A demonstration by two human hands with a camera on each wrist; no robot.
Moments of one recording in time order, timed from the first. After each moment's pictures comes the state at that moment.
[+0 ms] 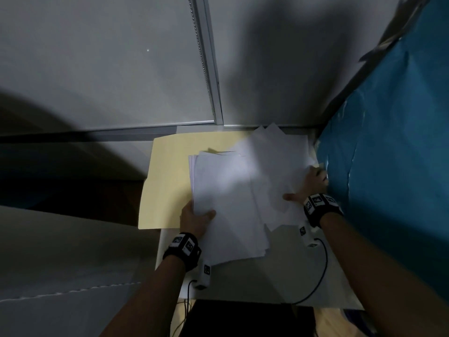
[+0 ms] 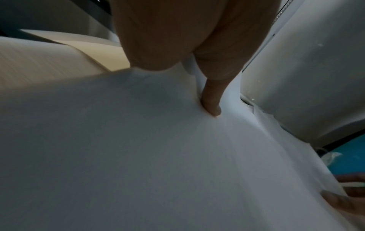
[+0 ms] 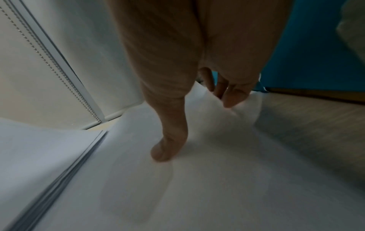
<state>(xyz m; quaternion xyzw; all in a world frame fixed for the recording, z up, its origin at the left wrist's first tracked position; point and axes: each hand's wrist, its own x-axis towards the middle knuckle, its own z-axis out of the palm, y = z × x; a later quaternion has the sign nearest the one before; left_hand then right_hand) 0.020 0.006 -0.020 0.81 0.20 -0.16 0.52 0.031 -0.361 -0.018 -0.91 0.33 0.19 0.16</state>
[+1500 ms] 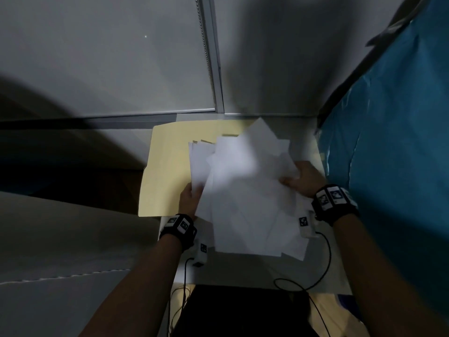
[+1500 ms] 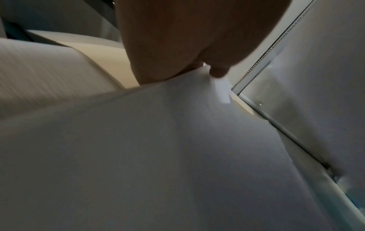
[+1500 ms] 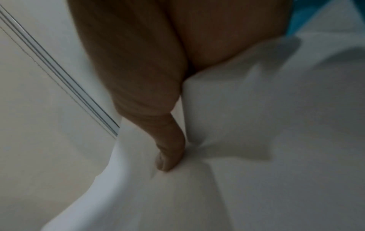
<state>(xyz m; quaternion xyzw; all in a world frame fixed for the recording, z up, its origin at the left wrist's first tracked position) 0.038 0.006 -0.015 0.76 0.22 -0.19 0.58 0.012 -0.340 0.052 -0.87 0.18 0.15 0.44</state>
